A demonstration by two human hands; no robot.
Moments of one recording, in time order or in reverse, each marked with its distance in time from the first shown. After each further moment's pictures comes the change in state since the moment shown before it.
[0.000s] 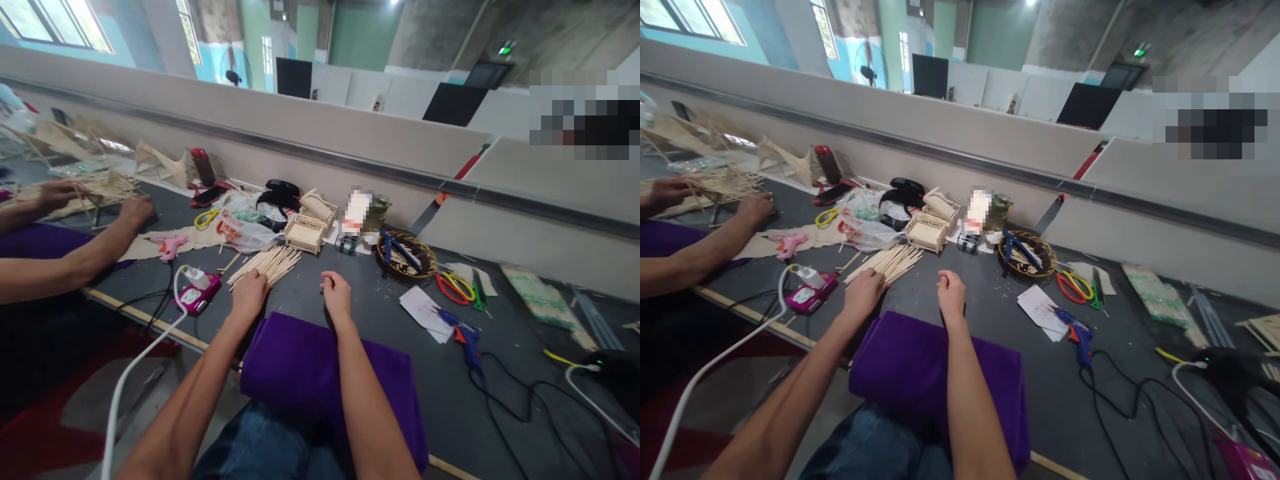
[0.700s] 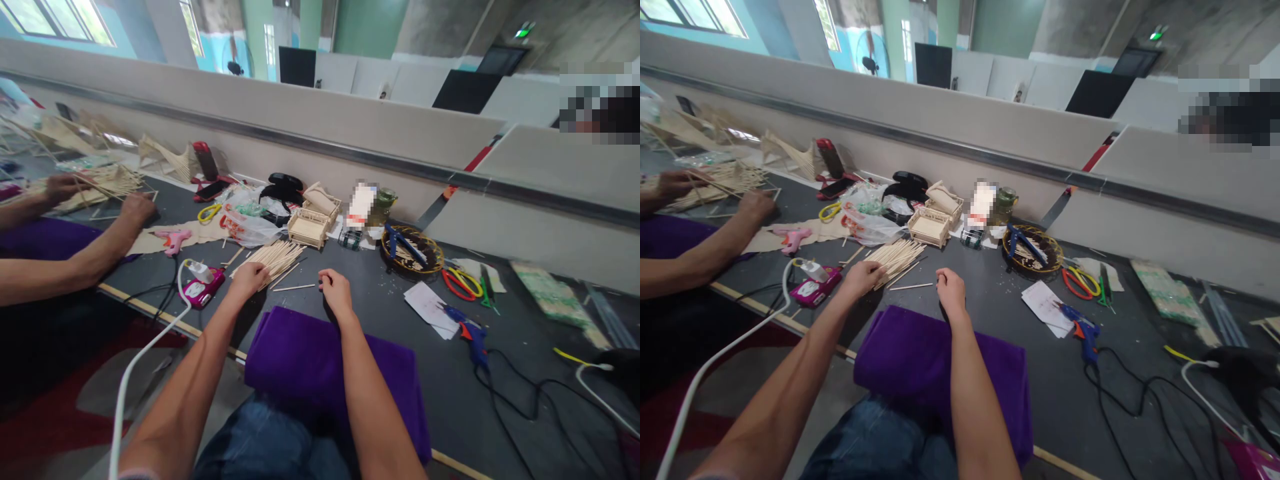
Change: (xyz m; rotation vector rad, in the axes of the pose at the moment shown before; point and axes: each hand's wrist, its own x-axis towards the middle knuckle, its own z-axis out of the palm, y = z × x) left_hand 0.025 -0.022 -0.011 -0.309 -0.143 -0.130; right_hand -0.002 -0.006 -0.001 -0.085 -0.186 0.019
